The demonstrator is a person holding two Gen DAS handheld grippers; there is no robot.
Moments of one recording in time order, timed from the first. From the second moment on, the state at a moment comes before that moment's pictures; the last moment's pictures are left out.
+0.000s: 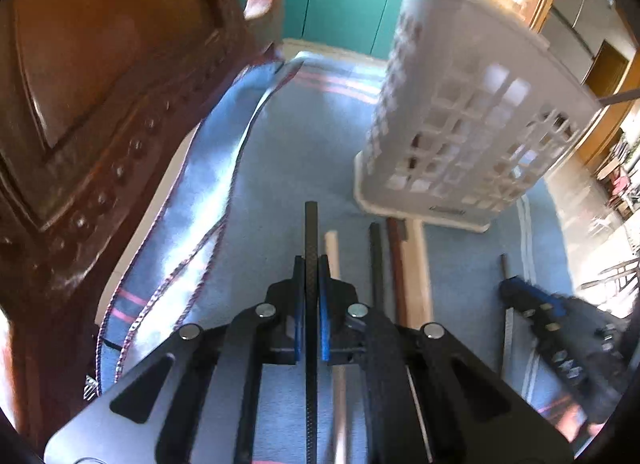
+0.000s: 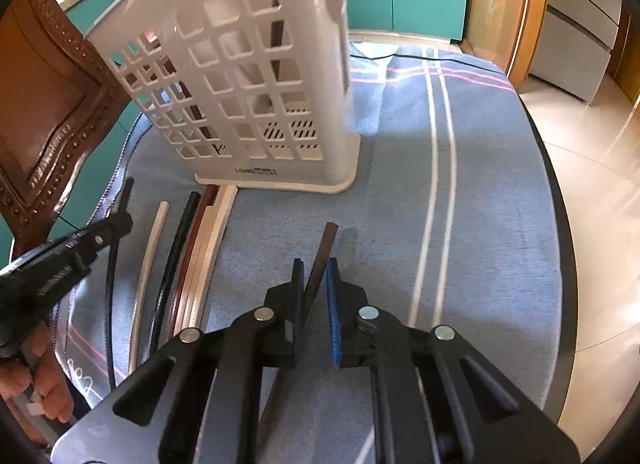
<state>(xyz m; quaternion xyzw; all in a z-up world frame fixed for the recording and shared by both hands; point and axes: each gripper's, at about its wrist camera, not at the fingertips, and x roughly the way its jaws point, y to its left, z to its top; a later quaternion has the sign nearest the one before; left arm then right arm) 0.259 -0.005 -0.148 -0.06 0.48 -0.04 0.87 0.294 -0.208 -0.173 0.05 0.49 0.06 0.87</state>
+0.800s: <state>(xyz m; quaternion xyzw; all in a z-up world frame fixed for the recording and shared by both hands) 0.280 -0.016 -0.158 -0.01 0.50 -0.02 0.87 0.296 -0.174 -0.182 -0.01 0.49 0.05 0.87</state>
